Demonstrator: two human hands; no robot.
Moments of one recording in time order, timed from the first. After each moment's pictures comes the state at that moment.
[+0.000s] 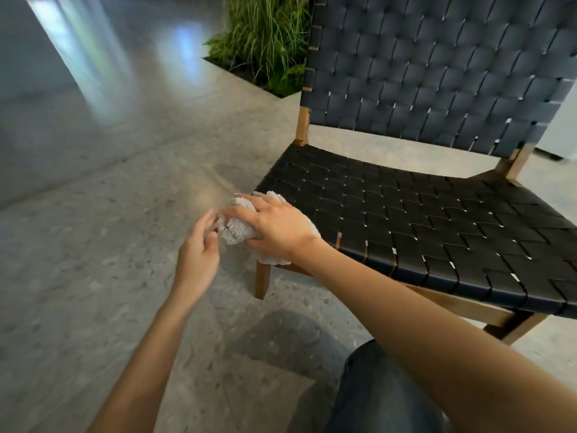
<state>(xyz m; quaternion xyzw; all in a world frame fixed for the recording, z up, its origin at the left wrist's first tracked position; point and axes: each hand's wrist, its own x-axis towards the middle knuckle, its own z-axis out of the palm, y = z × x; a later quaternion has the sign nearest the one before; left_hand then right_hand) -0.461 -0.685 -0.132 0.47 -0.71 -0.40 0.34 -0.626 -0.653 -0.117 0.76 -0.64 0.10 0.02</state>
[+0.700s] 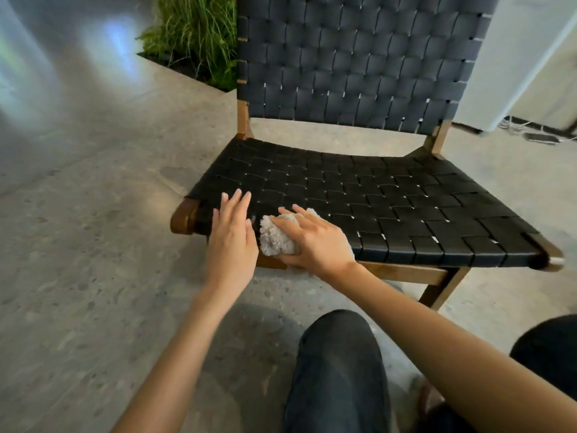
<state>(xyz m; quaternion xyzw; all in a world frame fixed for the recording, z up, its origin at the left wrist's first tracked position) -0.566 -0.614 -0.118 0.36 -0.85 -0.25 0.28 -0.709 -0.521 -0.141 0.64 -0.75 0.12 0.04</state>
